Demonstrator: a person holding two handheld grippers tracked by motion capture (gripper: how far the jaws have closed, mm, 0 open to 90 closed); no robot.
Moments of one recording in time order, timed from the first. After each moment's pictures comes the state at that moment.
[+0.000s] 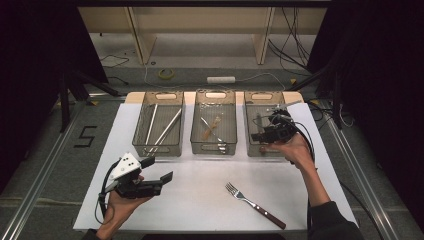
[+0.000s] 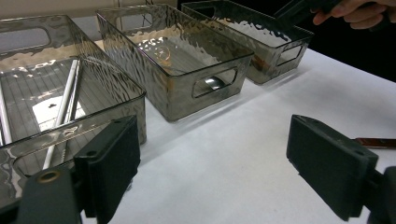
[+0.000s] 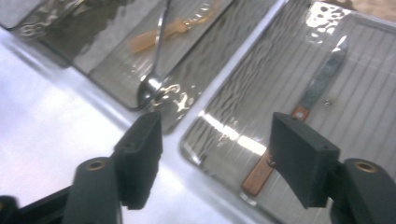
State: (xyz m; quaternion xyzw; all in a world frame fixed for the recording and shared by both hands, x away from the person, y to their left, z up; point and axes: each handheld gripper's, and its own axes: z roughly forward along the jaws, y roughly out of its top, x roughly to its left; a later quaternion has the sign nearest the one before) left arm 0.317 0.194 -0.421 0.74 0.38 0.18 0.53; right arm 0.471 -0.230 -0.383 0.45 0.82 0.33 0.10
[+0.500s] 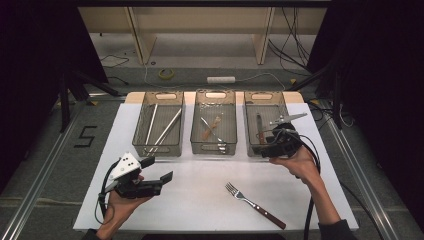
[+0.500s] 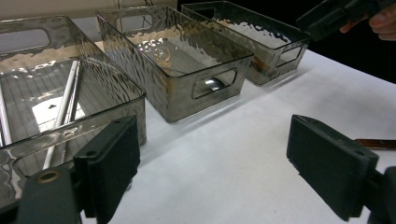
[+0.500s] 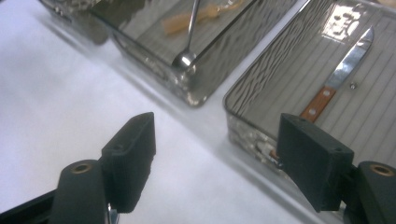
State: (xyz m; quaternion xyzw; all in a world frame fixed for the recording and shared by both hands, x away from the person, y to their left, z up) left arm 0.317 0.194 -0.421 0.74 0.38 0.18 0.53; right arm 0.427 -0.232 -0.383 0.42 0.83 0.34 0.10
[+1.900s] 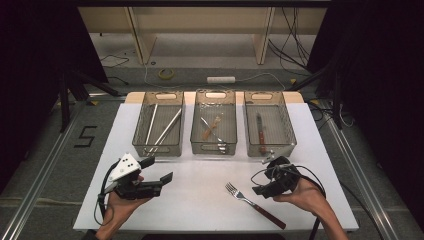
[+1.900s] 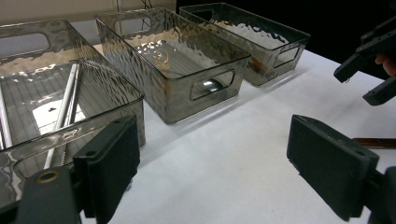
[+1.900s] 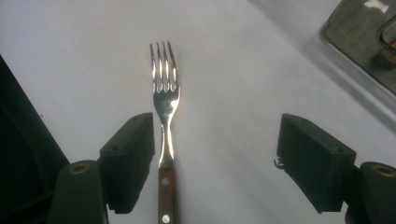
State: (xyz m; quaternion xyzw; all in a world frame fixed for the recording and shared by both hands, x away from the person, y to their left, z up) left arm 0.315 0.194 -0.419 0.74 0.38 0.19 0.53; right arm 0.354 -0.219 -0.412 0.35 0.90 0.25 0.04
